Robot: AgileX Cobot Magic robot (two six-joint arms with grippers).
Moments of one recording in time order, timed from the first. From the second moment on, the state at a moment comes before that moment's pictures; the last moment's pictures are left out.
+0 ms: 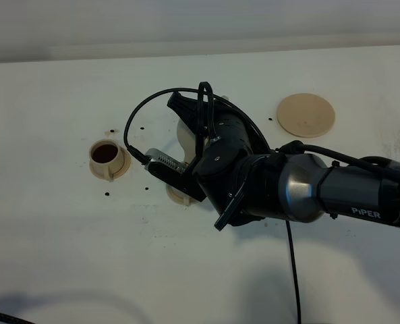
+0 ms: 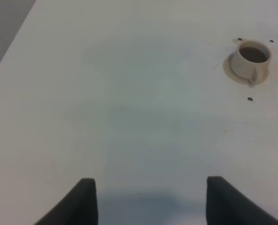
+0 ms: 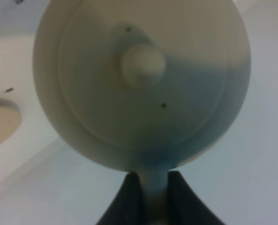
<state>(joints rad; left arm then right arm) 0.01 0.00 -0.51 0.12 1.08 -0.16 0.95 1.99 -1.25 -1.51 0.76 -0.47</state>
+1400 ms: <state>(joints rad) 0.01 0.00 -0.51 0.12 1.08 -0.16 0.95 1.99 -1.25 -1.32 0.82 -0.34</state>
